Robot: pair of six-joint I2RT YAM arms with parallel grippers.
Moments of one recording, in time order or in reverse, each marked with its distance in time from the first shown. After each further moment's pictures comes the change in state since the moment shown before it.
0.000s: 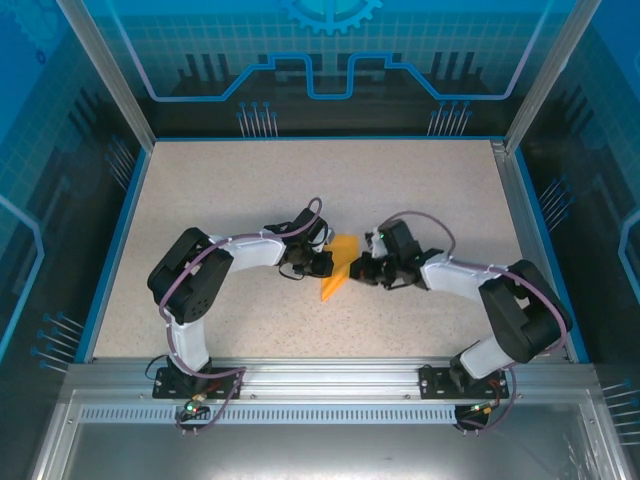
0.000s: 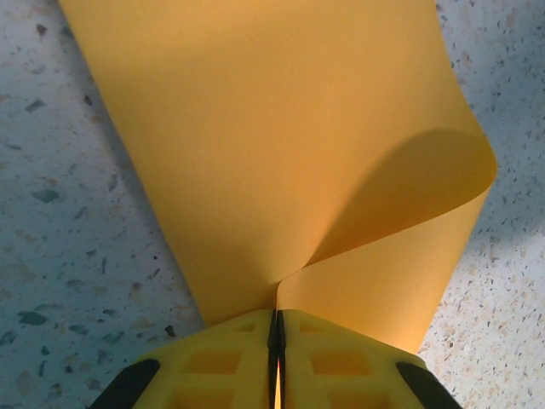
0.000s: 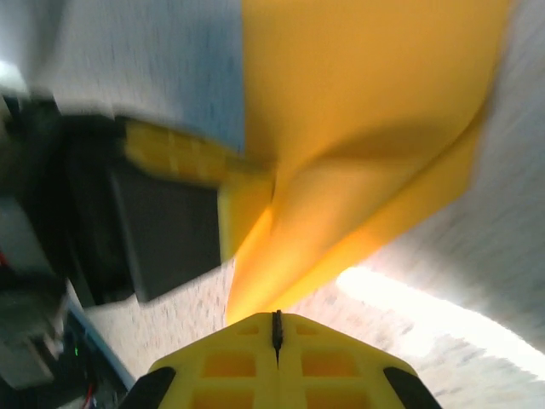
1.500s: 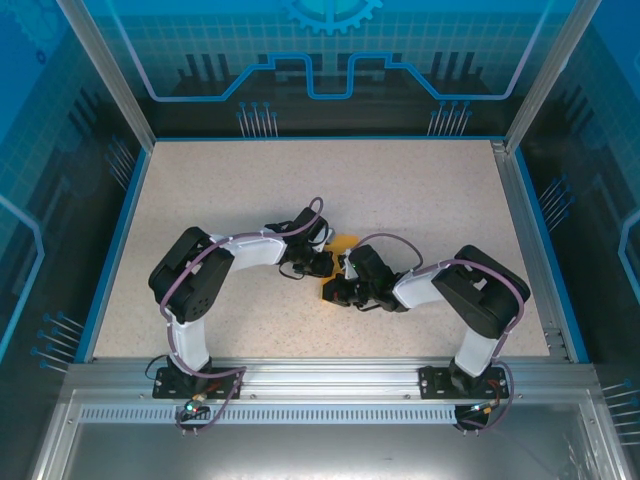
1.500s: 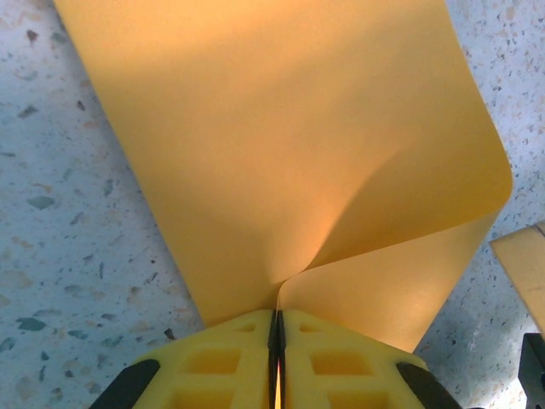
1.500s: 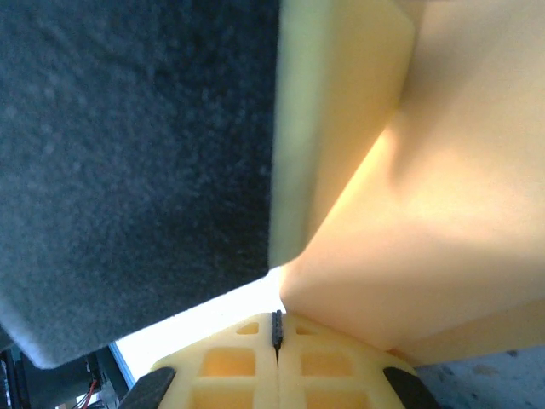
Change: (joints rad) left arm 0.001 0.009 0.016 -0.020 0.003 0.024; right arm 0.196 0.232 -0.061 0.431 0.050 0.202
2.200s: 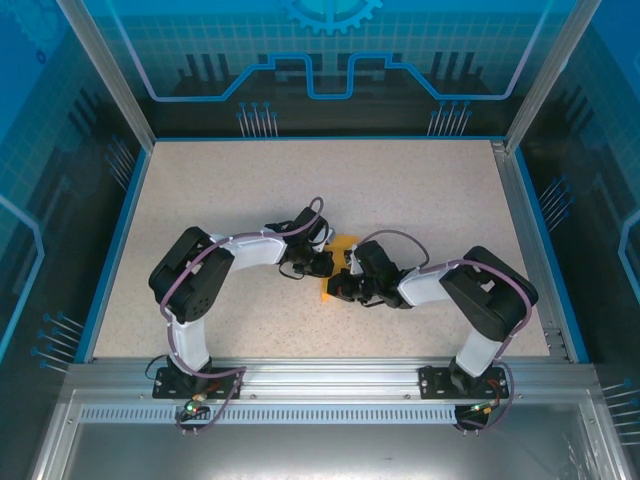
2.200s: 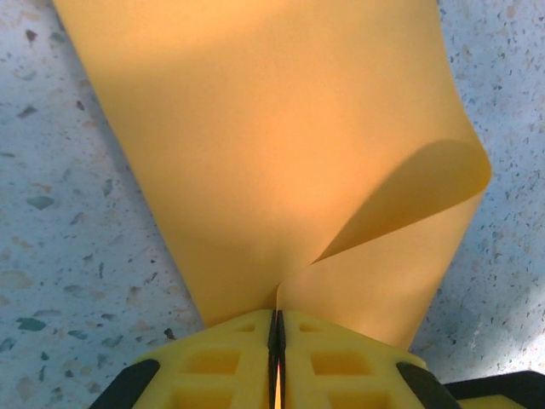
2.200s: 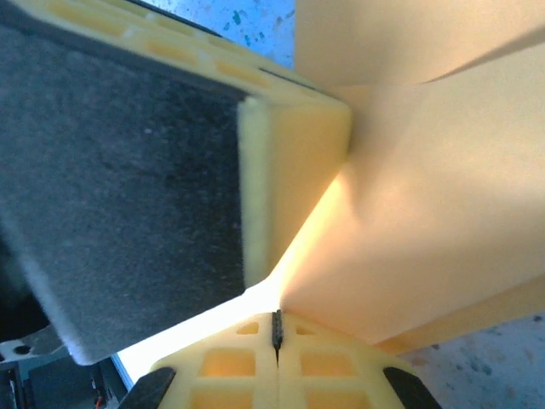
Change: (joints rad) left arm 0.000 0.000 0.002 -0.004 0.001 0.002; right arm -0.048 -0.039 -0.003 -0.041 0.008 -0.008
